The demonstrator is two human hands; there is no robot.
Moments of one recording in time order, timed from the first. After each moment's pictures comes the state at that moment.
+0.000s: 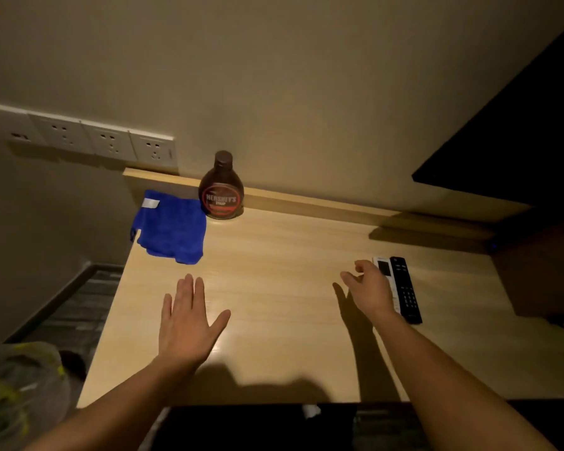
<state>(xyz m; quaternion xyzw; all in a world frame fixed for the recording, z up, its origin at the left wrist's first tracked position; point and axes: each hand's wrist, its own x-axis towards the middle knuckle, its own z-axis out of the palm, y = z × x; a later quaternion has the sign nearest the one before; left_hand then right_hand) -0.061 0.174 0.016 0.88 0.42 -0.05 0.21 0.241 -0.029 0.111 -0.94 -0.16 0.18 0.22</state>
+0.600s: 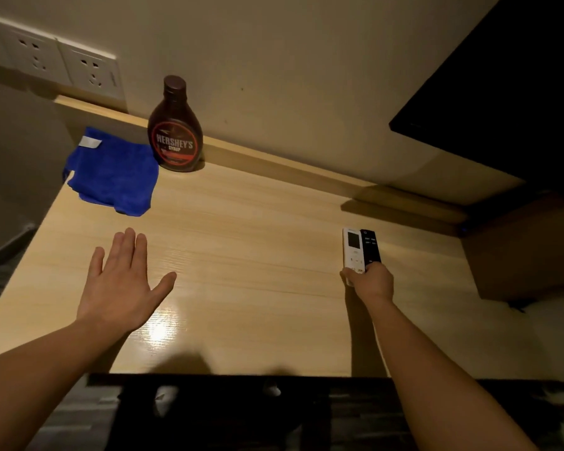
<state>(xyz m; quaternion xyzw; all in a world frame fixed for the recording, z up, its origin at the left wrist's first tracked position) -0.063 0.169 -0.020 0.90 0.42 -0.02 0.10 0.292 -0.119 0.064 -0.97 -0.03 0.15 0.19</state>
